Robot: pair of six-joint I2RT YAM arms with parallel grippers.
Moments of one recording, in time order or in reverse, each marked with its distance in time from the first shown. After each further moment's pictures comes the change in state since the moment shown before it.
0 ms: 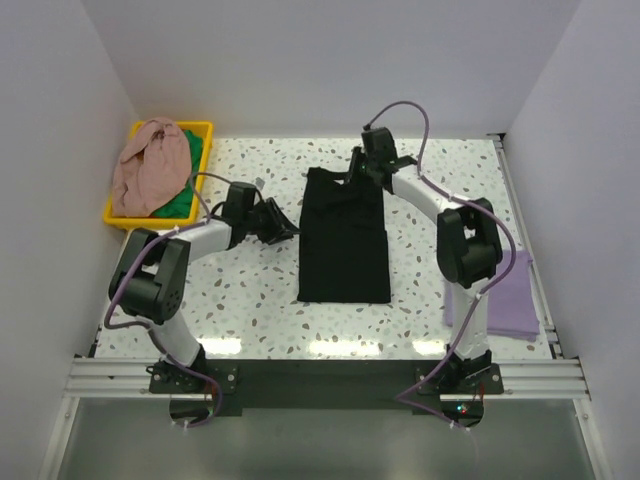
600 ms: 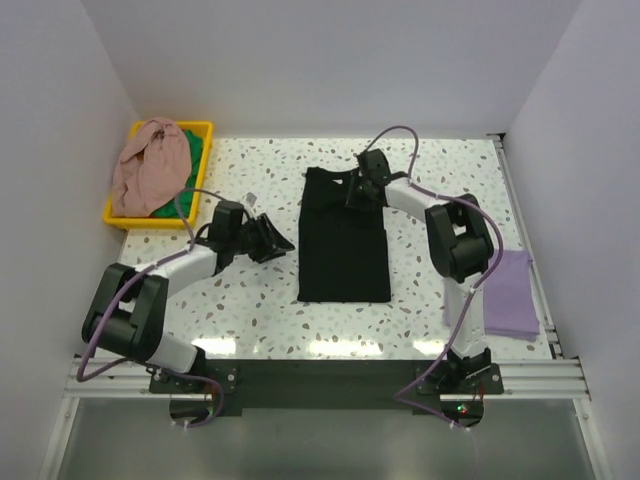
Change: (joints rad) left arm 0.000 -0.244 -0.232 0.022 0.034 0.013; right arm 0.018 0.086 -0.151 0.040 -0.027 0.049
